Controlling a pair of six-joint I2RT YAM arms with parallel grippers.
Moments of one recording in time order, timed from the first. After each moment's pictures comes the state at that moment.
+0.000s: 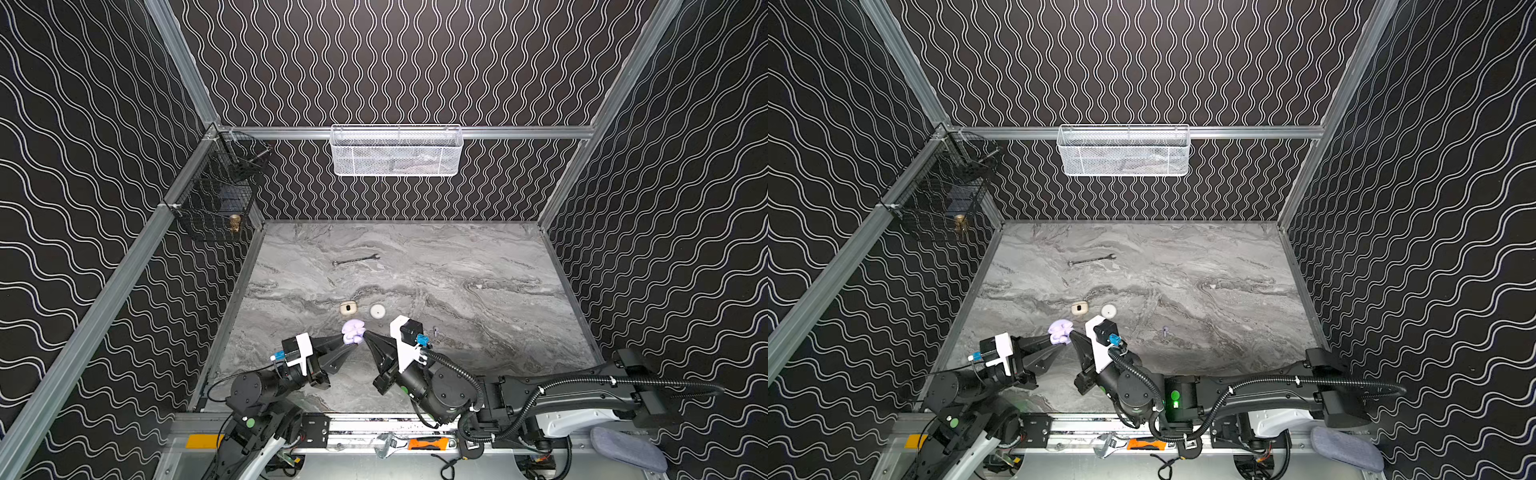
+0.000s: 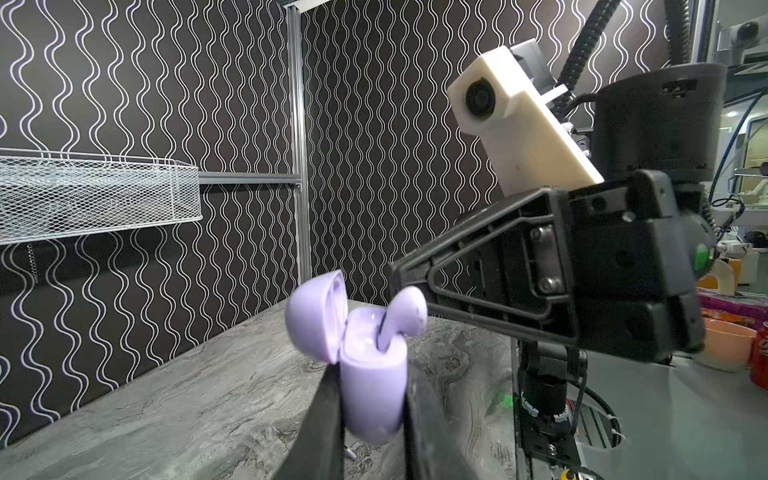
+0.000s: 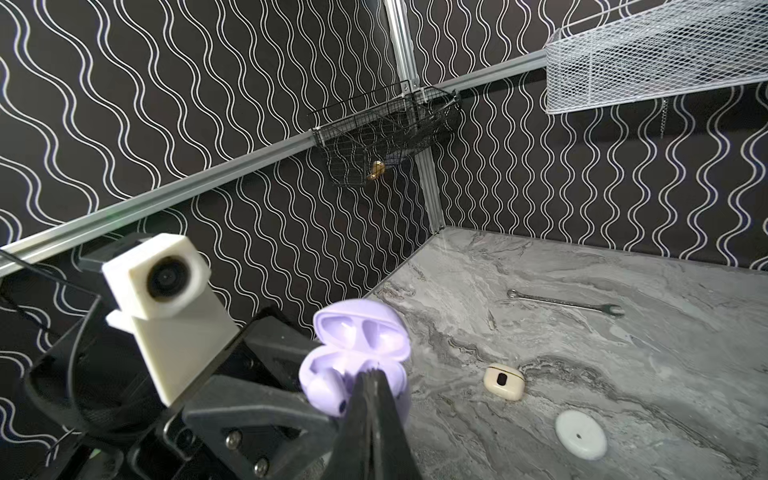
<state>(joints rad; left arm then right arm) -0.52 0.02 0.22 0.20 0.58 -0.22 1.61 1.30 0.91 0.44 0.76 0.26</state>
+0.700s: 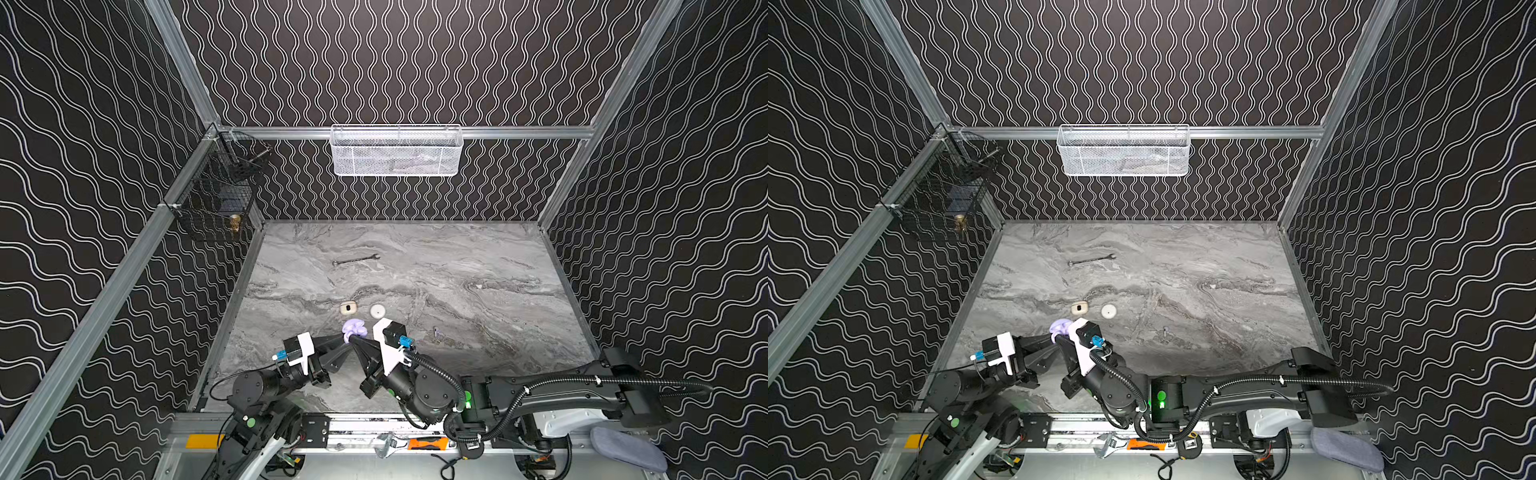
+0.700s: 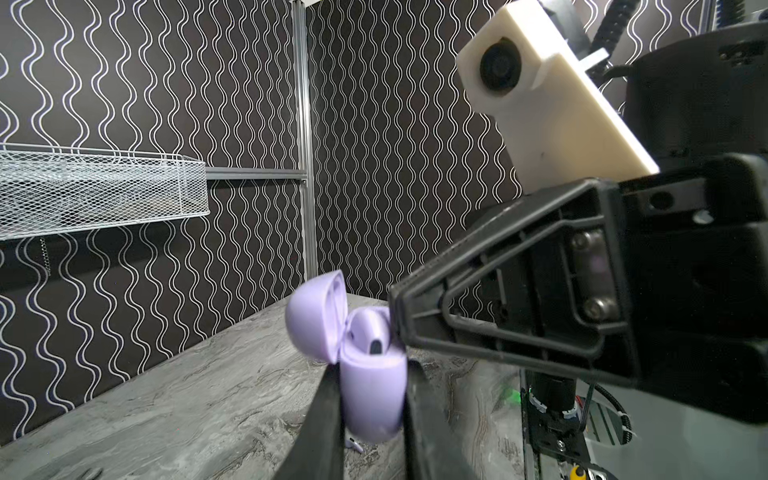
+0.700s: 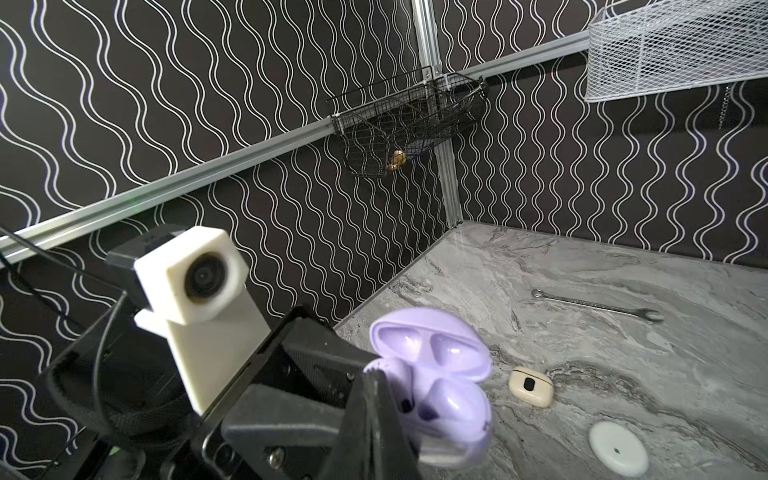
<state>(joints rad) -0.52 0.02 0.22 0.18 0.57 -0.20 1.61 1.38 0.98 0.44 0.72 0.27</state>
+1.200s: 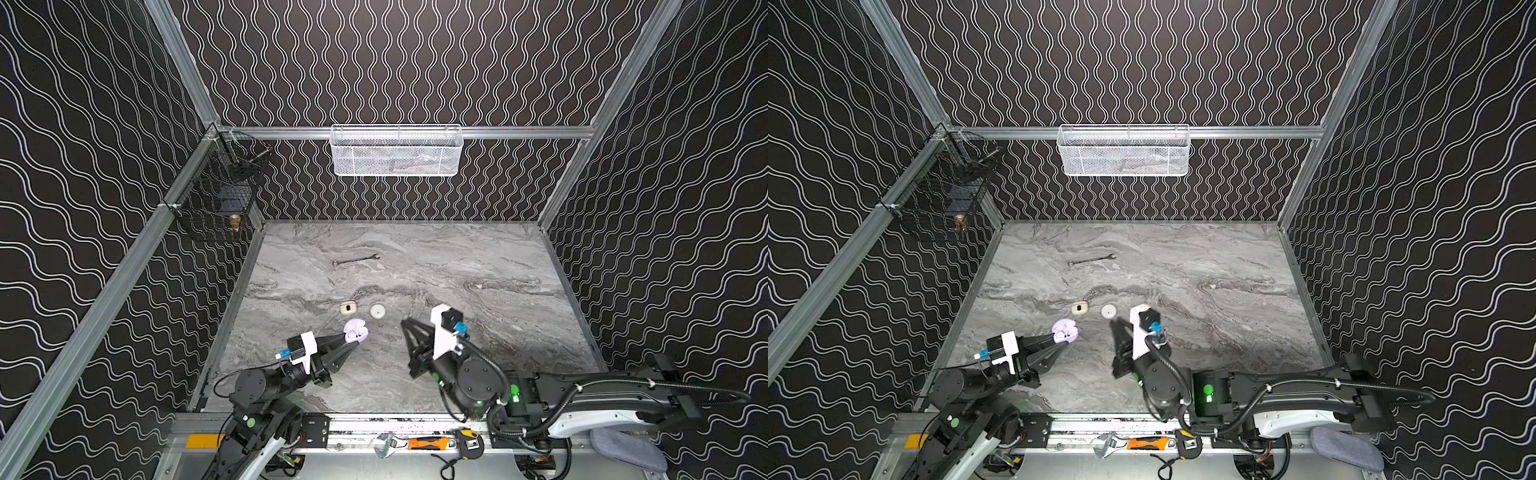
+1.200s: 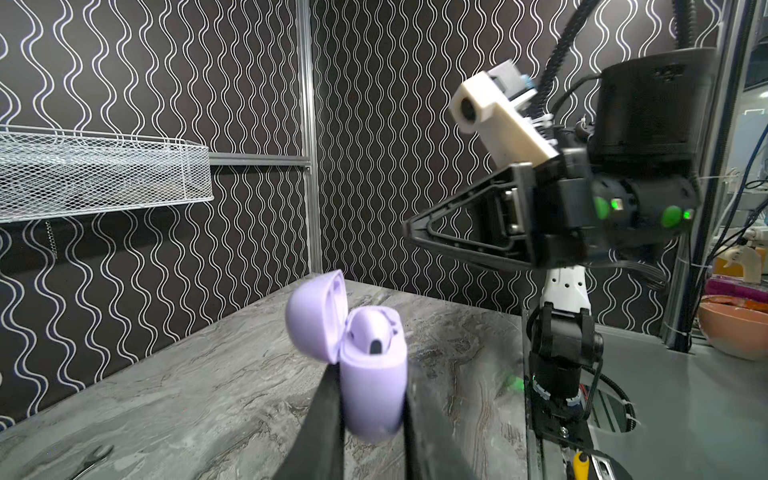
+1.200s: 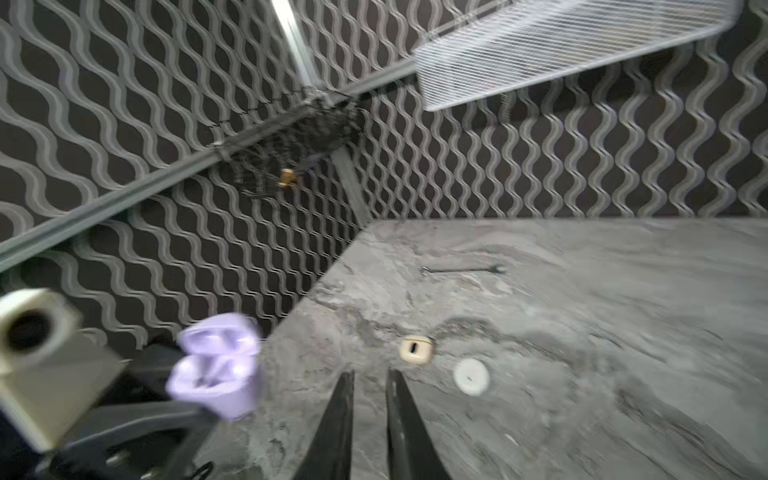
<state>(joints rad) -0.52 0.02 0.22 0.13 0.56 -0.17 1.51 1.04 0.81 0.07 0.95 0.50</state>
